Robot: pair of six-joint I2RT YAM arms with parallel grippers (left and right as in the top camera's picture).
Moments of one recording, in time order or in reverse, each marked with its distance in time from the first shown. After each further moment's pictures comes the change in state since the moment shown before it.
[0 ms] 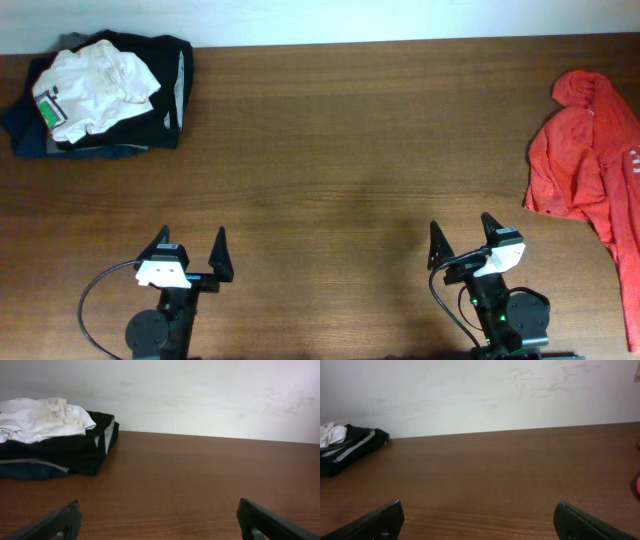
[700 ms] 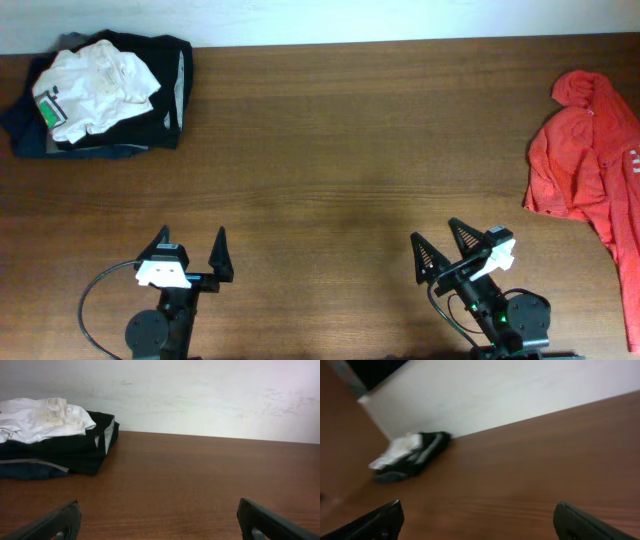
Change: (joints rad) left arm 0.000 0.000 0.000 0.000 0.000 0.000; right arm 0.000 0.000 0.000 0.024 -0.284 0.326
